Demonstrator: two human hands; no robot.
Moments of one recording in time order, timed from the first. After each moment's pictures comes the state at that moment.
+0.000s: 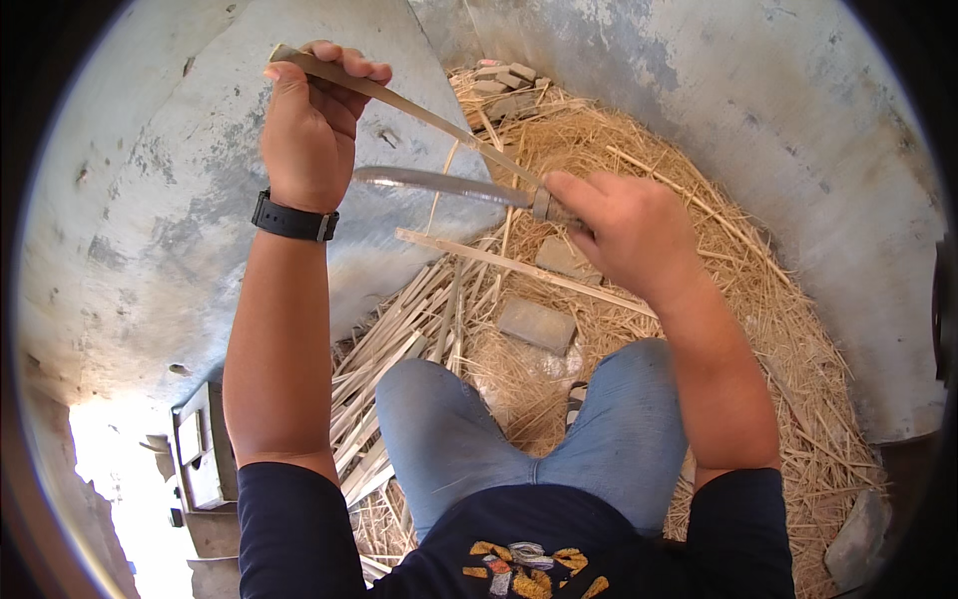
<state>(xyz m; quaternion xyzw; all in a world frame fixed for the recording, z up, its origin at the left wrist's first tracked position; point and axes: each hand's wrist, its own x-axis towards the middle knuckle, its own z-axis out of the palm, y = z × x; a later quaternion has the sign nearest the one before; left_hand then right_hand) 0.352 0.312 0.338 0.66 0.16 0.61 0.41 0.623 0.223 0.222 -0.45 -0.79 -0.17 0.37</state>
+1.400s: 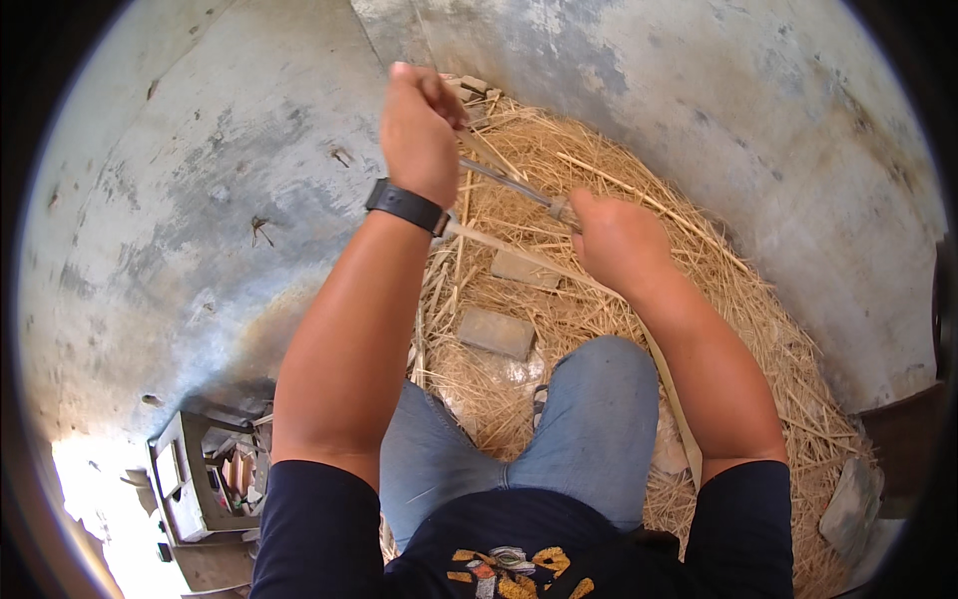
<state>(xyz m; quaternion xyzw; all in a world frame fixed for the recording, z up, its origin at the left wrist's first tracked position) 0.481 0.319 0.286 0.53 0.22 0.67 0.47 0.666 0.222 0.200 -0.66 -0.73 -0.03 0.19</state>
